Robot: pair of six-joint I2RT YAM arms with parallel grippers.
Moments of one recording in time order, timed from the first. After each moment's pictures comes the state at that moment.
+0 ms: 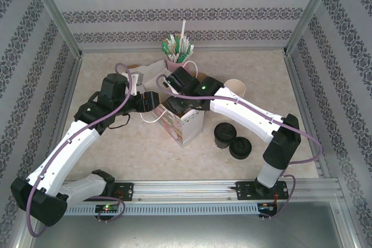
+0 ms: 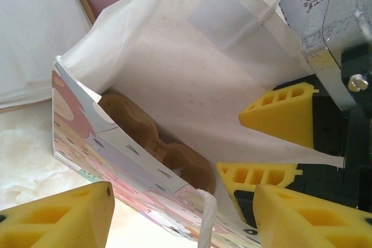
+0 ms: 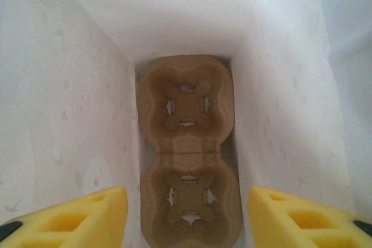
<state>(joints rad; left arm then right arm) -0.40 1.07 1.09 -0.65 0.26 -0.47 0.87 1.72 1.67 -0.94 0.09 0.21</state>
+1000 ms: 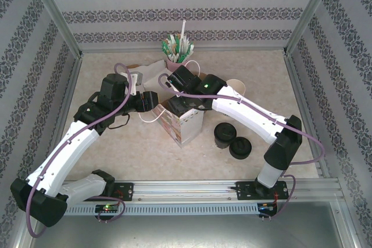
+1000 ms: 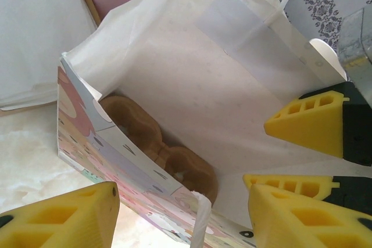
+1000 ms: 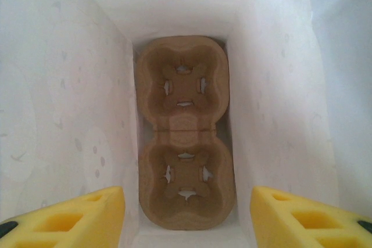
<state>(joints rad) -0.40 1.07 1.09 -0.65 0.24 -0.47 0.88 1.71 1.71 -1.04 0.09 0.24</state>
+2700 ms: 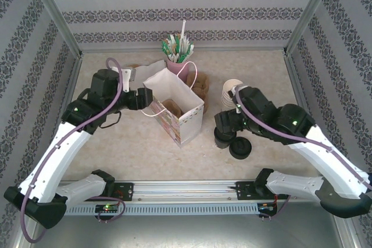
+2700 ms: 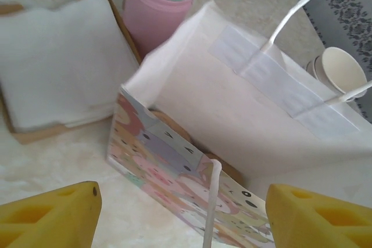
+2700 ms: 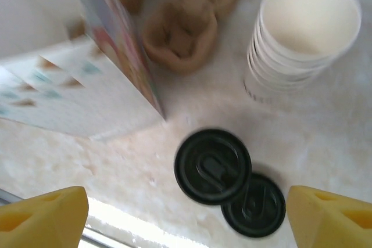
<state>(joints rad) -0.40 1.06 1.29 -0.87 0.09 -0.33 0.85 1.04 1.38 -1.31 0.25 0.49</state>
